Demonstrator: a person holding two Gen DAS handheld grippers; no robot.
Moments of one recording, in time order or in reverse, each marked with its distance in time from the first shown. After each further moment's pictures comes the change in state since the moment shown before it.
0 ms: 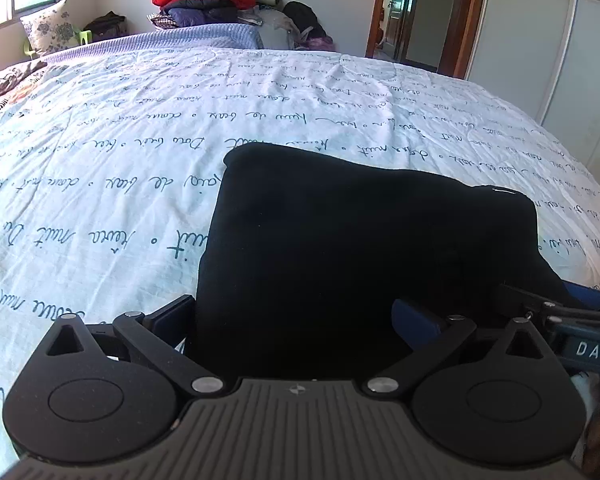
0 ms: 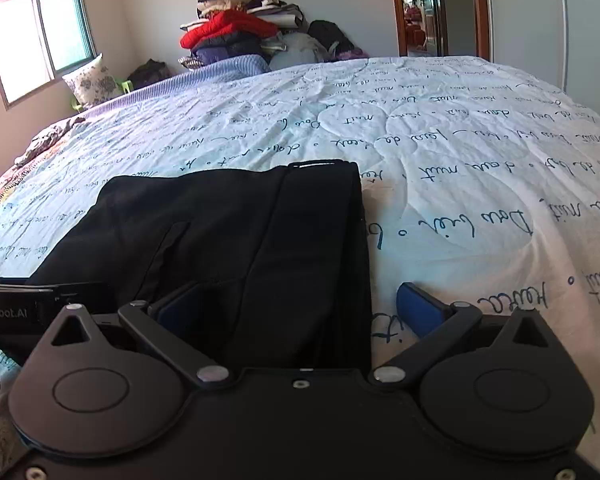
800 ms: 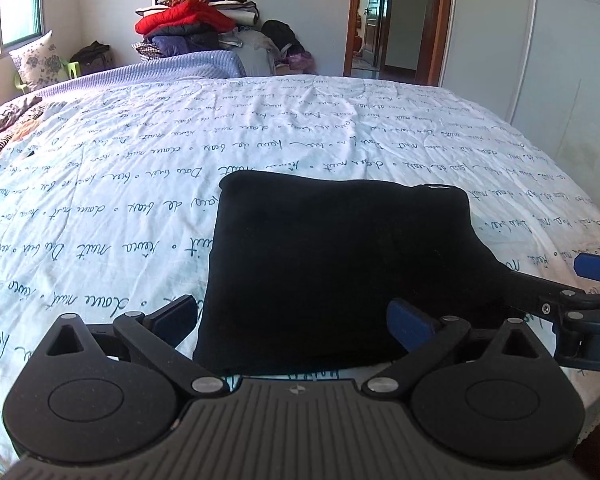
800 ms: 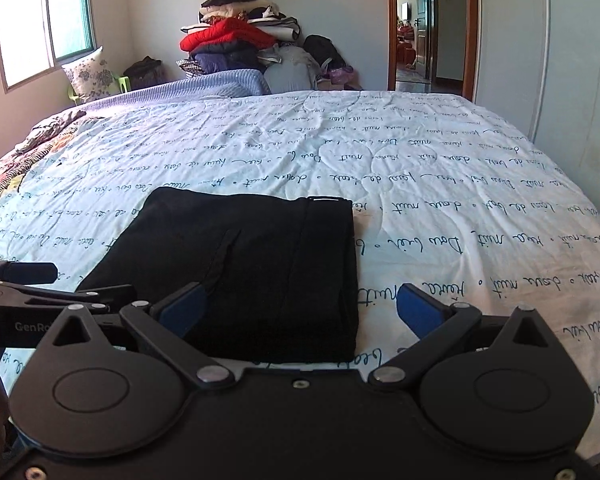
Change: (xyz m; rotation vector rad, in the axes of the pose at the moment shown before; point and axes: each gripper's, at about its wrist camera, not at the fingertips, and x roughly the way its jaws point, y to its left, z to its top) left arm -0.082 -0.014 -0.014 0.076 -0.040 -0.017; right arm -0.104 0.037 0.004 -0.073 -0.028 -0.076
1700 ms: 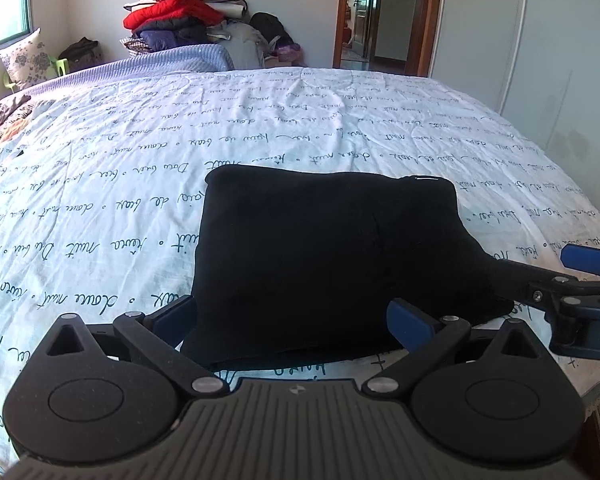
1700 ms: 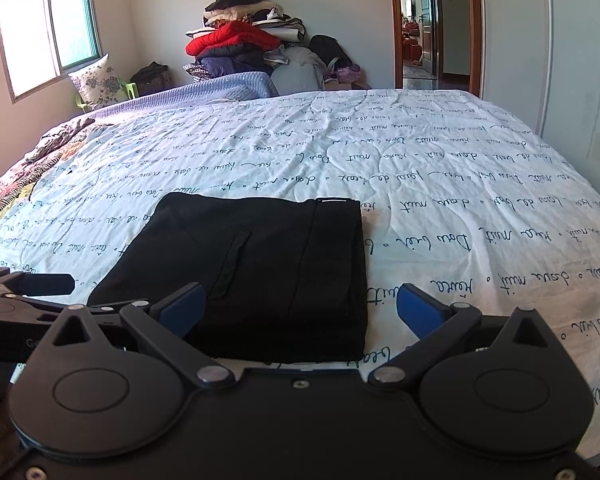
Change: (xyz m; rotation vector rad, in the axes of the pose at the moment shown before) left arm 0.003 -0.005 0.003 0.021 0.028 -0.022; right arm 0.000 -0.002 0.002 0.031 0.002 0.036
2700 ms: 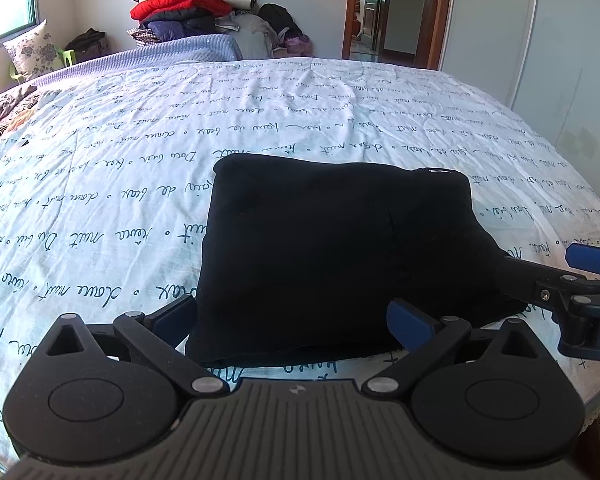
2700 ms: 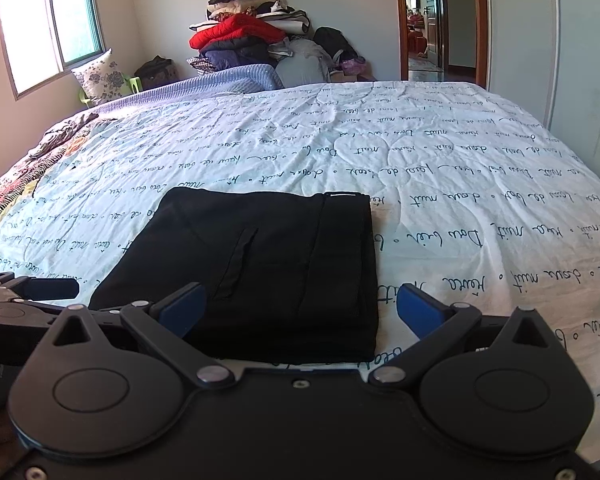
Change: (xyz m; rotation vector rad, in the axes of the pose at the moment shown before) left arm 0.007 0.002 -0.001 -0.015 0.024 0.020; right arm 0.007 0.003 0.002 0.000 0.025 0.018
